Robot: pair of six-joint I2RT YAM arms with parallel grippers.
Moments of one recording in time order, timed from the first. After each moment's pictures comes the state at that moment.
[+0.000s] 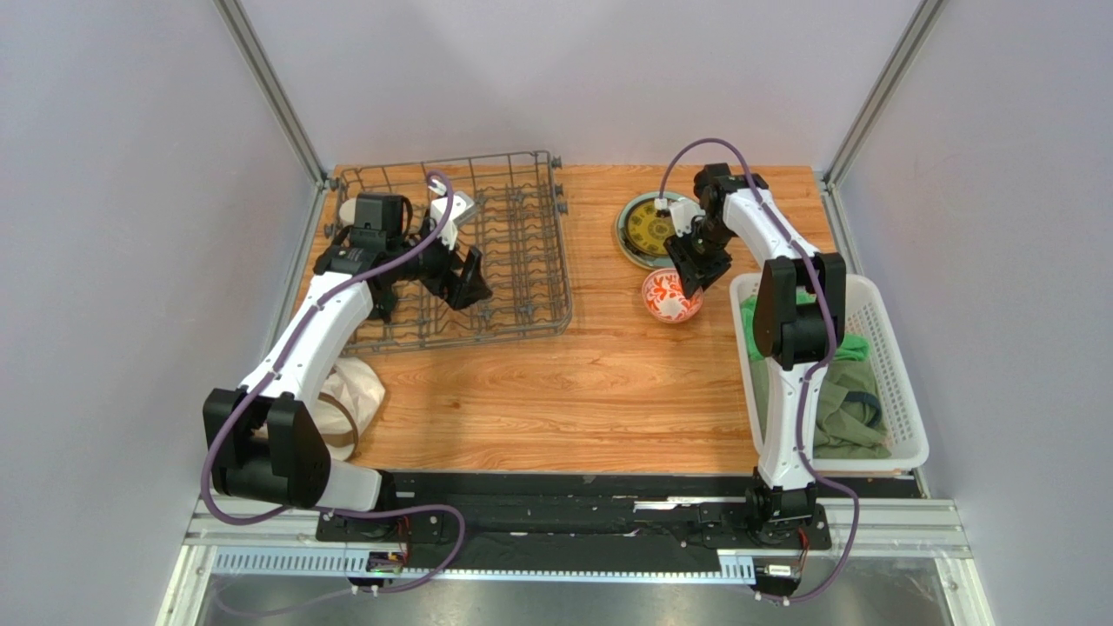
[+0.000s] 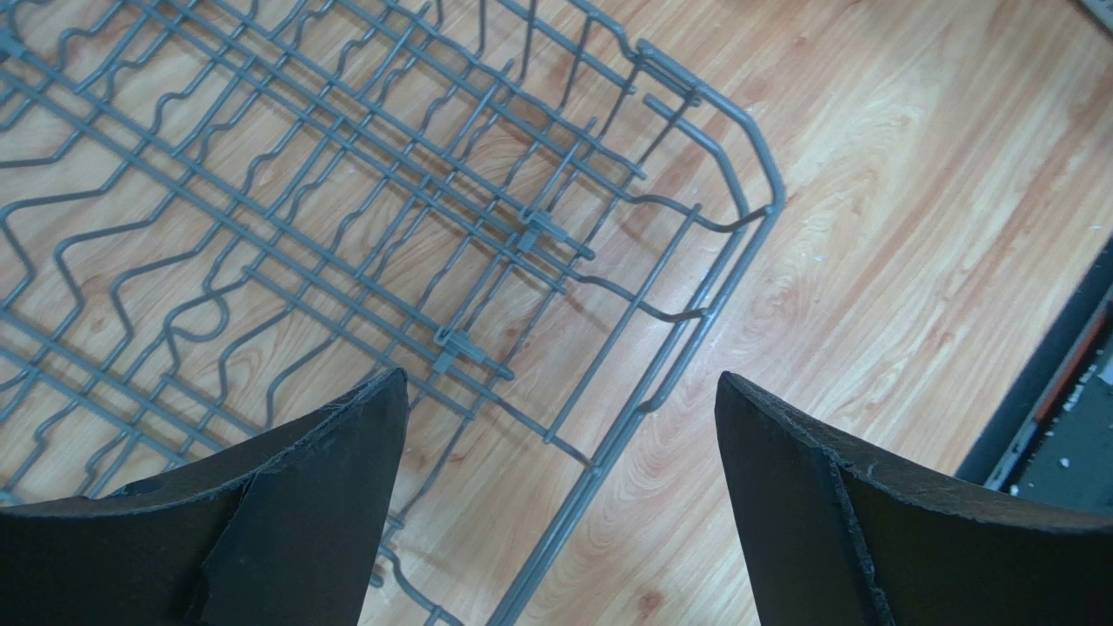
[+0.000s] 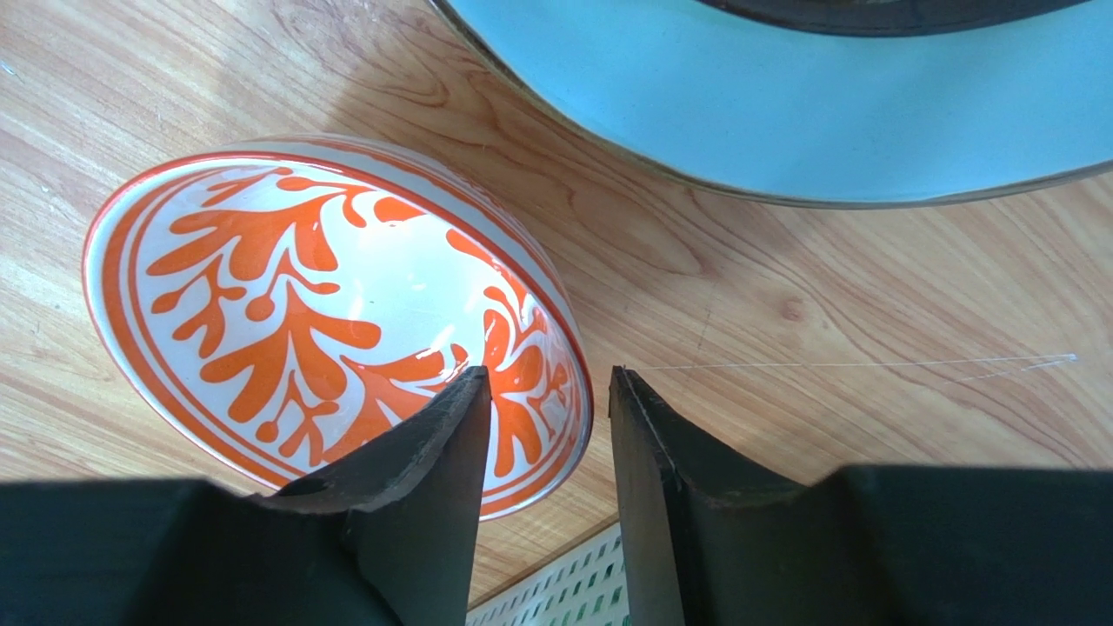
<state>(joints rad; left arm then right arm) -0.15 1.40 1.19 -0.55 0.68 0.37 0.12 2.21 1.90 -1.12 -0.19 -0.43</state>
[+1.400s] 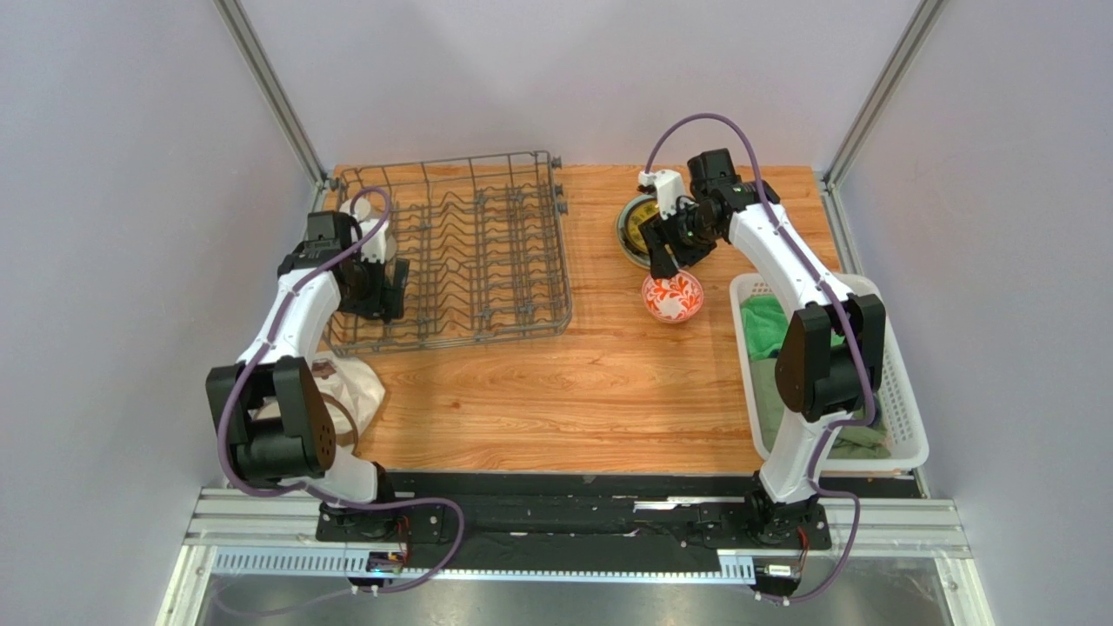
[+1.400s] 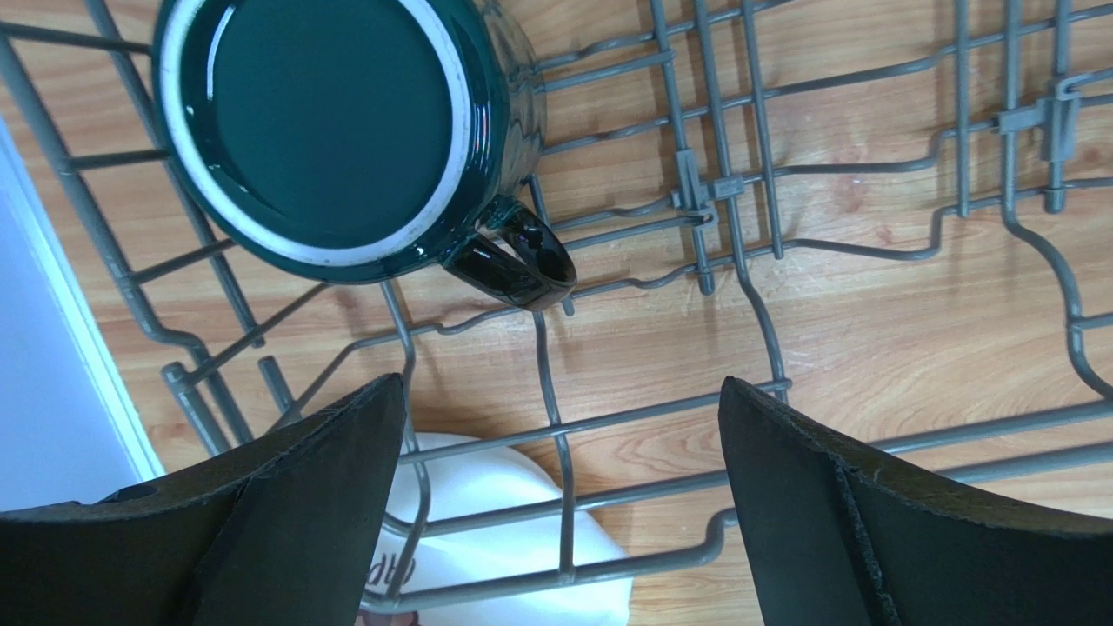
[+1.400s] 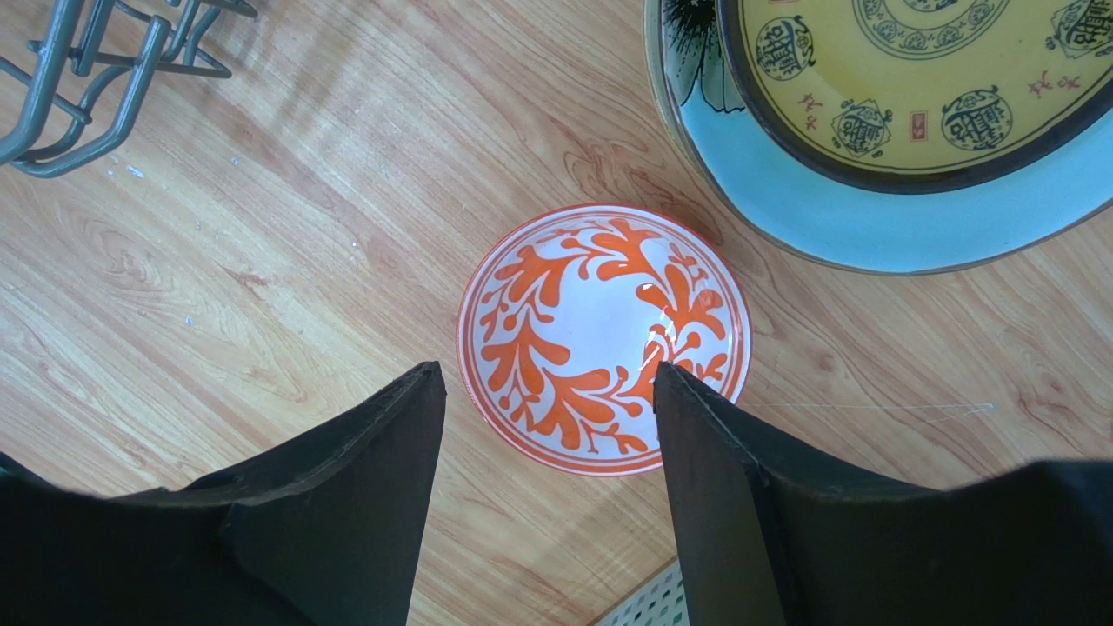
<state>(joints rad) 0.13 1.48 1.12 -0.68 0.13 0.24 0.23 1.85 1.68 -0.88 -0.31 -0.37</state>
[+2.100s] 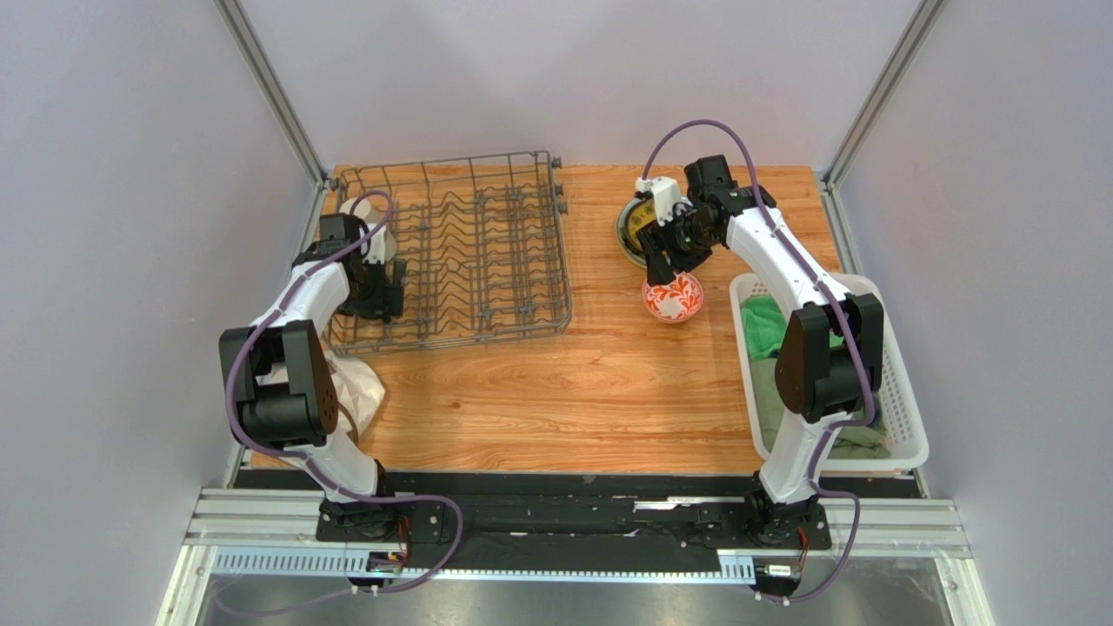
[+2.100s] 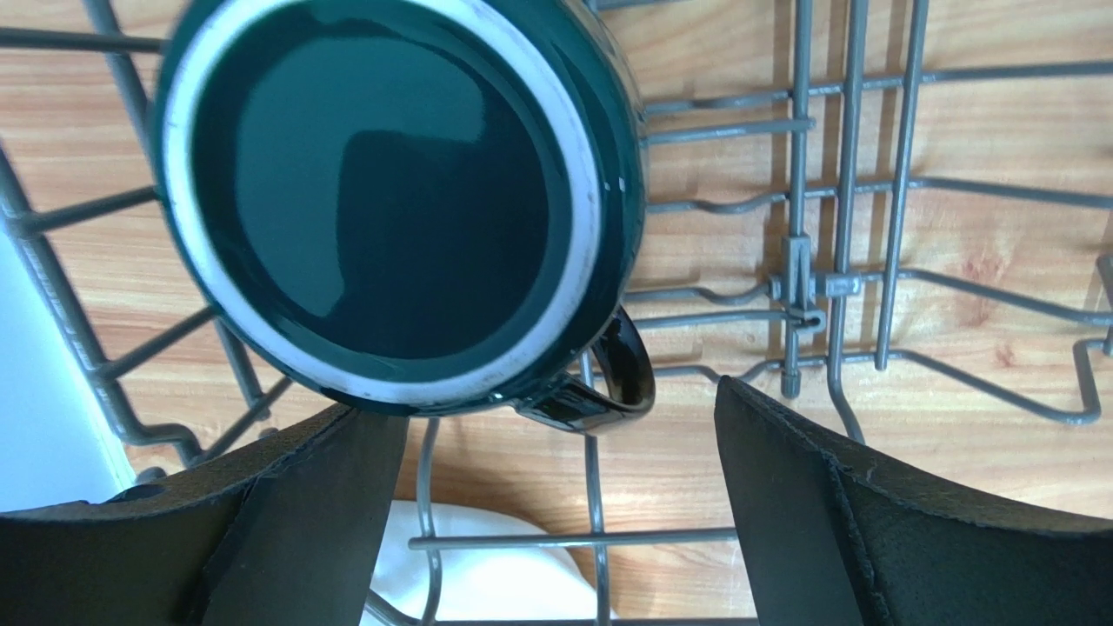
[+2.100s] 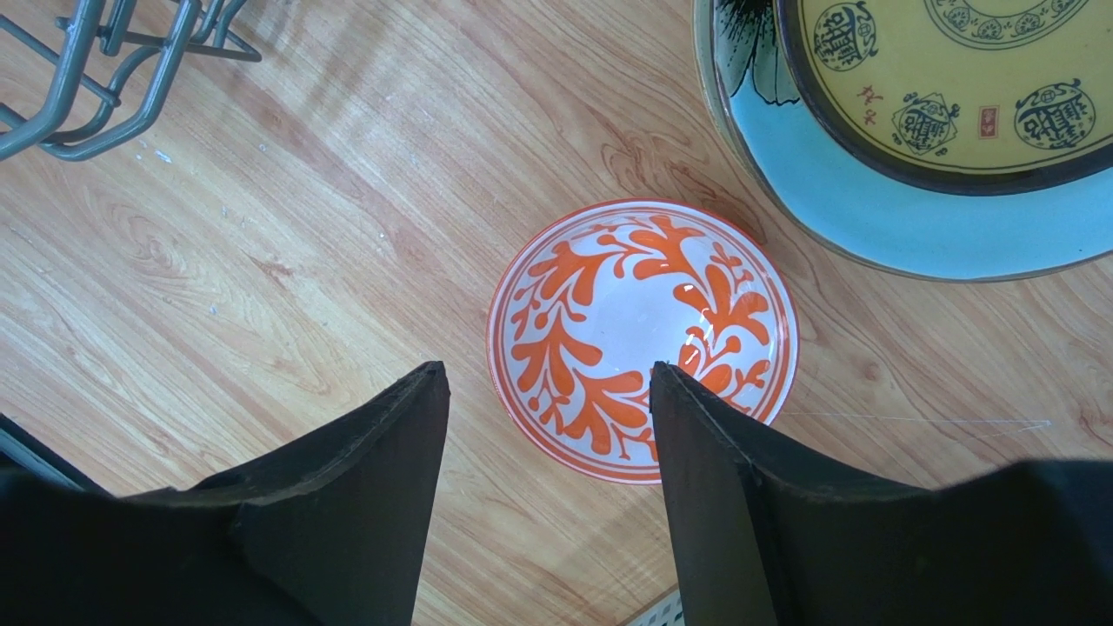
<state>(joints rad) 0.13 1.64 1.13 -0.57 0.01 0.15 0.25 1.84 1.63 -0.87 -0.34 -0.36</state>
